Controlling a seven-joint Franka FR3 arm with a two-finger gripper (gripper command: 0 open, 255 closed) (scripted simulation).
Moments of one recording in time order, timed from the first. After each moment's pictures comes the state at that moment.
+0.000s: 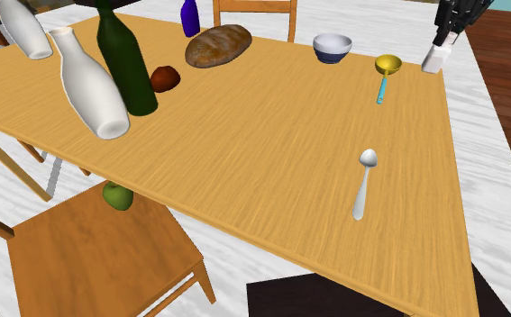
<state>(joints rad) -0.45 0.49 0.00 -1.26 0.03 1.74 -0.66</state>
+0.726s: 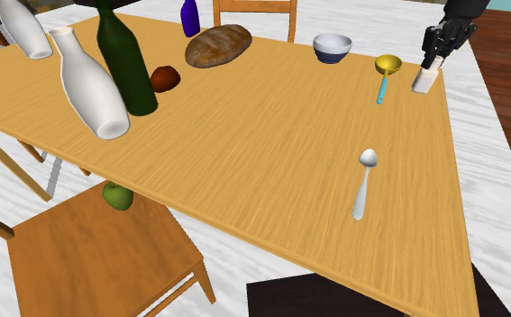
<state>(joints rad) -0.44 0.49 0.00 -1.39 0.03 1.89 -0.66</state>
